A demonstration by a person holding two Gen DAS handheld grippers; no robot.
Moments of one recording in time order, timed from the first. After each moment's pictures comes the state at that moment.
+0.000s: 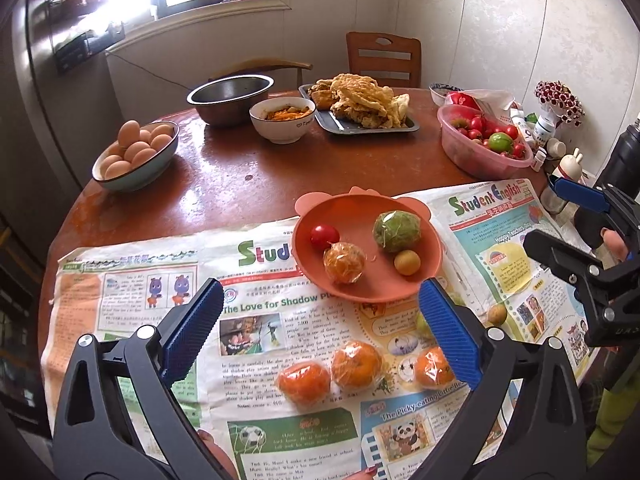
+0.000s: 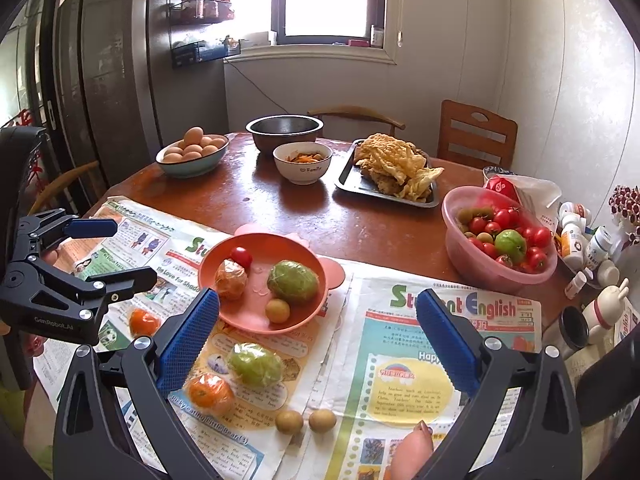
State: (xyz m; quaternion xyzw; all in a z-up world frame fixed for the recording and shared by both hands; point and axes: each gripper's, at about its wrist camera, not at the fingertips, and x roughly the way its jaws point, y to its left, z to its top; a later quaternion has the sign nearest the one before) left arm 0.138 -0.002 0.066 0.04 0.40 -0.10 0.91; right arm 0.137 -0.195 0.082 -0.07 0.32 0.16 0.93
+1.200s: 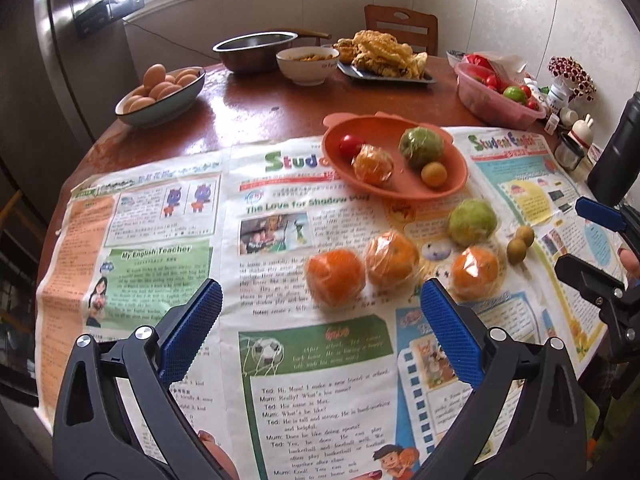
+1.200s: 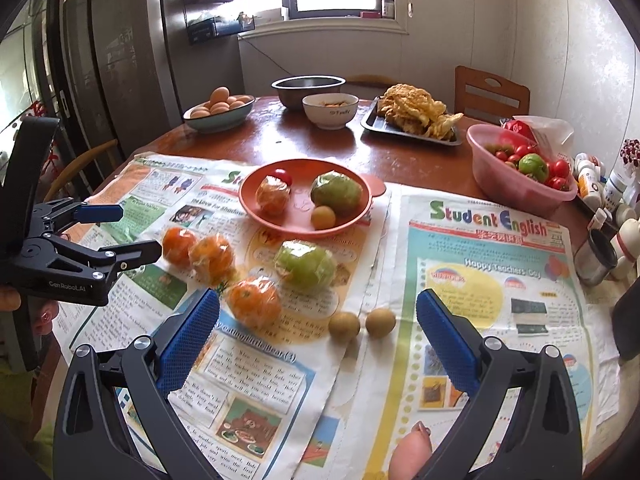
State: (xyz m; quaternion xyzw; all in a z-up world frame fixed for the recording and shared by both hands) left arm 0.087 0.026 0.013 0.04 0.44 -0.07 0.90; right arm 0.075 -0.184 0.026 -0.05 0.37 0.18 0.91
